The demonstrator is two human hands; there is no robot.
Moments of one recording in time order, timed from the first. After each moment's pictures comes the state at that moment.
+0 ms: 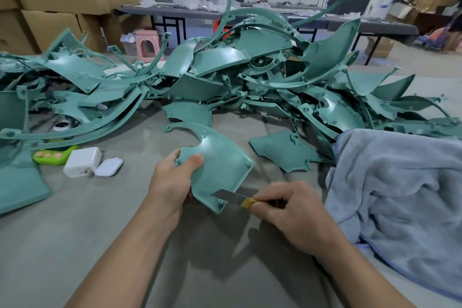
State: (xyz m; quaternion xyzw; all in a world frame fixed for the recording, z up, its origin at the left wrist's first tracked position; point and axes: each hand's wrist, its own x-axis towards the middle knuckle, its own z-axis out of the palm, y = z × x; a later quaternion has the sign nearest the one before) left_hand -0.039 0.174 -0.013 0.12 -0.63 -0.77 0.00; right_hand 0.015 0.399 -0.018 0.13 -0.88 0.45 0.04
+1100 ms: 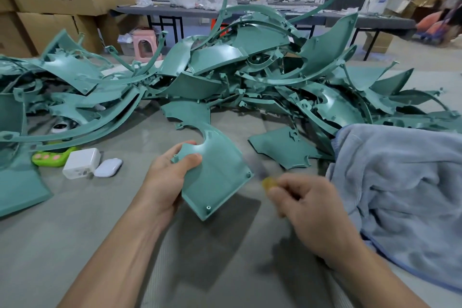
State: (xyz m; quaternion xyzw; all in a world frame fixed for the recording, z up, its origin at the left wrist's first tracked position) left_hand -0.038 0.163 -0.006 0.08 -0.58 -0.81 -0.04; right_hand 0.032 0.401 -0.006 0.09 -0.88 0.45 0.12
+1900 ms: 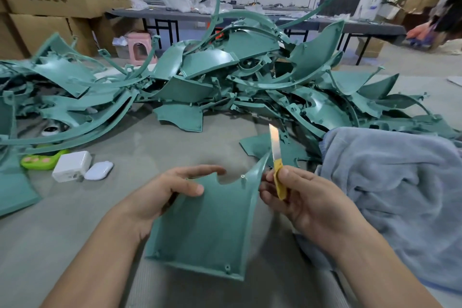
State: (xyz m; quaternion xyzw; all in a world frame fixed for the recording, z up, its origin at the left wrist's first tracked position) left_hand -0.027 0.149 -0.001 -0.06 -0.59 -0.73 -0.33; right_hand 0.025 0.415 0.014 -0.03 -0.49 0.86 -0.10
